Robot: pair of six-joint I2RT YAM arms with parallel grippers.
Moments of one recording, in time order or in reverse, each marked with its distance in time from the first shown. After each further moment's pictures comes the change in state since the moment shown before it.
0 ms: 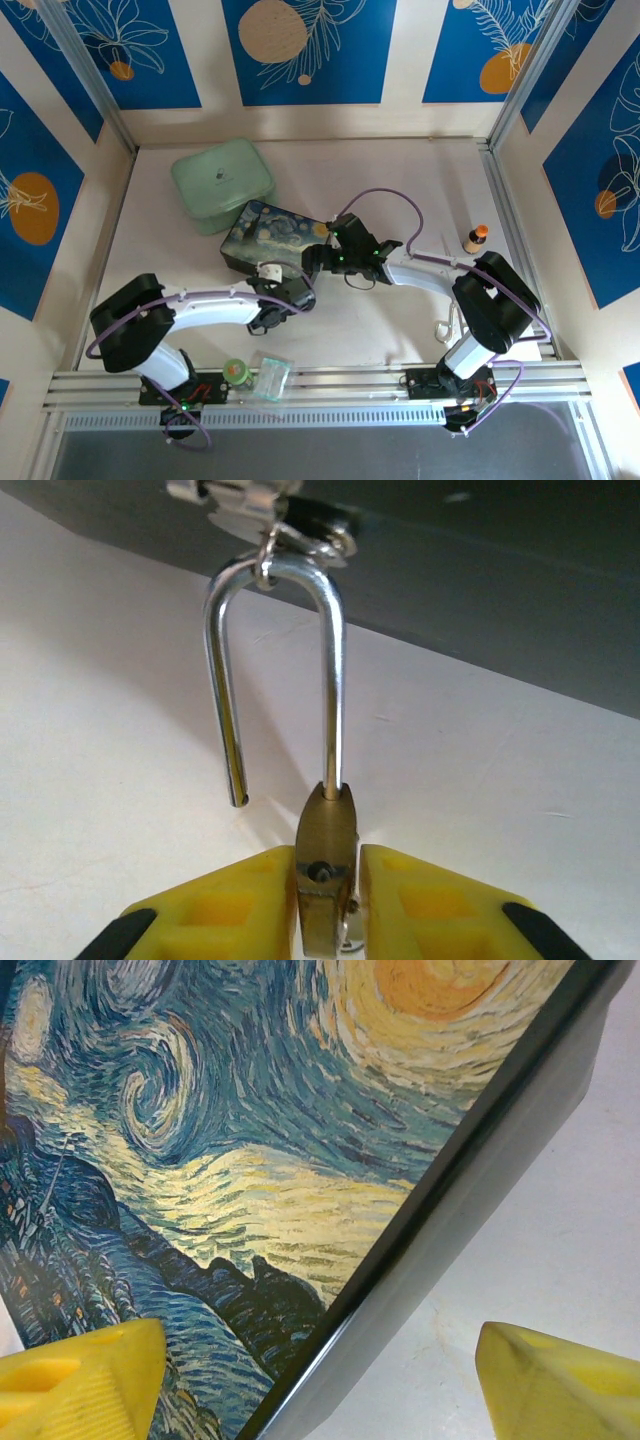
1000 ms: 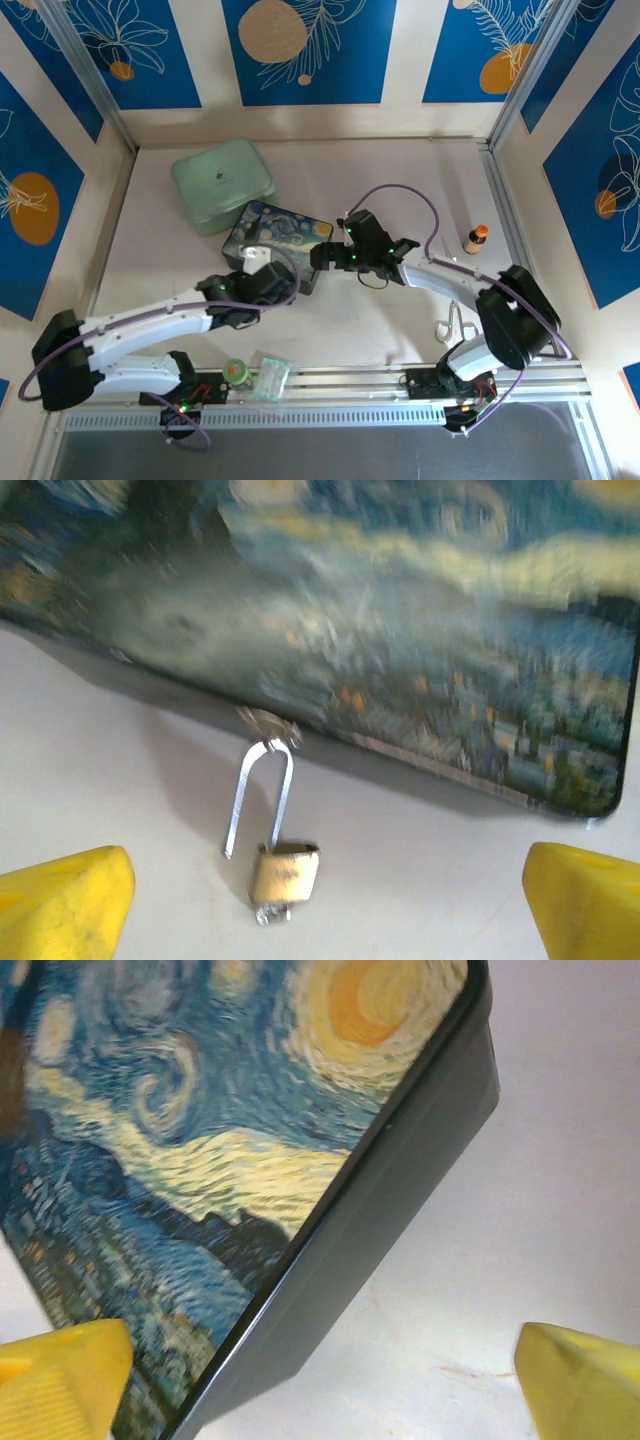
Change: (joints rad) left arm 0.067 -0.402 0.002 0.056 0.029 0.094; right arm -0.037 -0.152 -0.019 -0.124 0.023 -0.101
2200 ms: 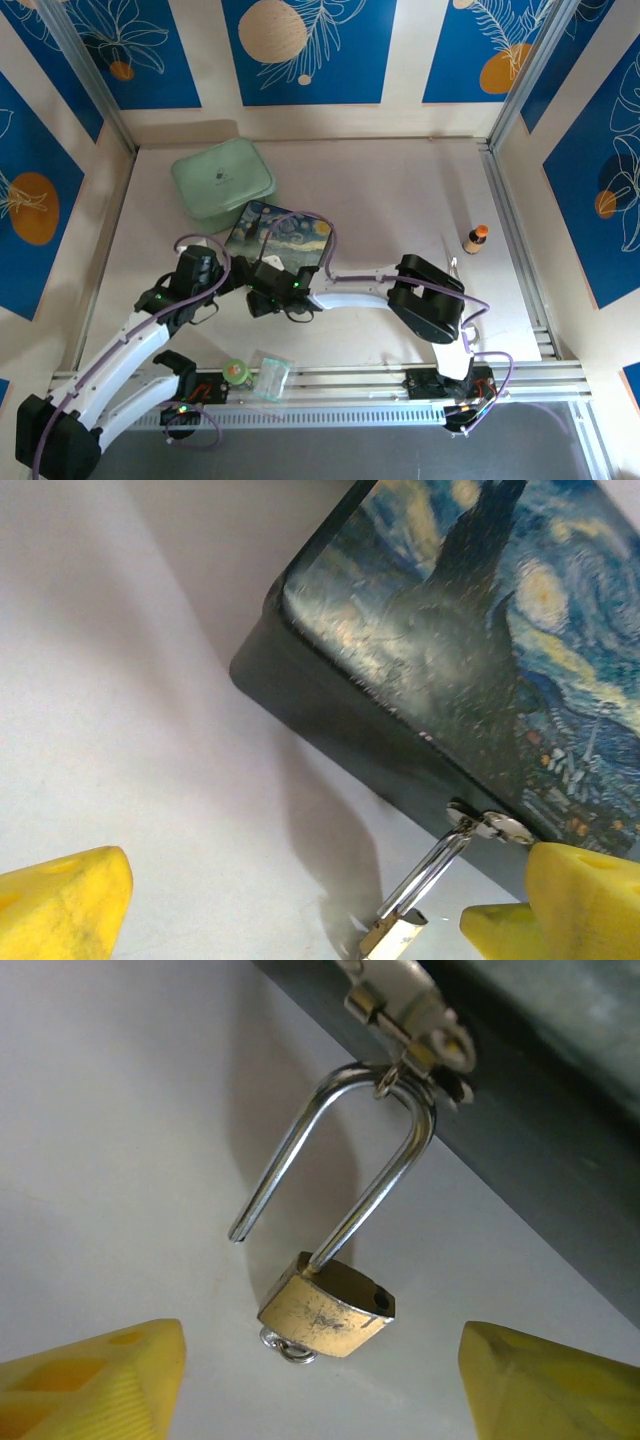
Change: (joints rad) left arm 0.562 -0.317 -0.256 0.130 0.429 0.098; right arm 0.487 0.509 0.451 -0.171 0.305 0.159
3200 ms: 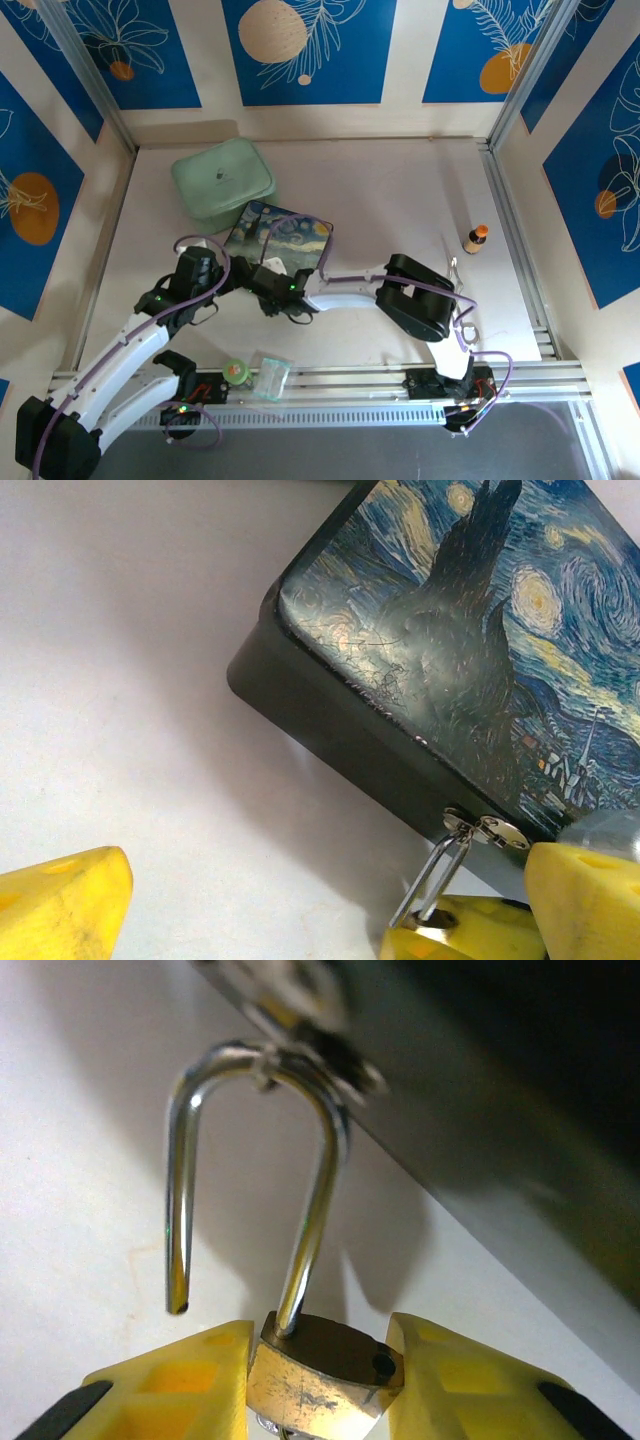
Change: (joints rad) left arm 0.002 -0.019 -0.008 0.016 -0.005 0.024; right arm 0.004 0.032 -0.031 0.022 0.061 -0.003
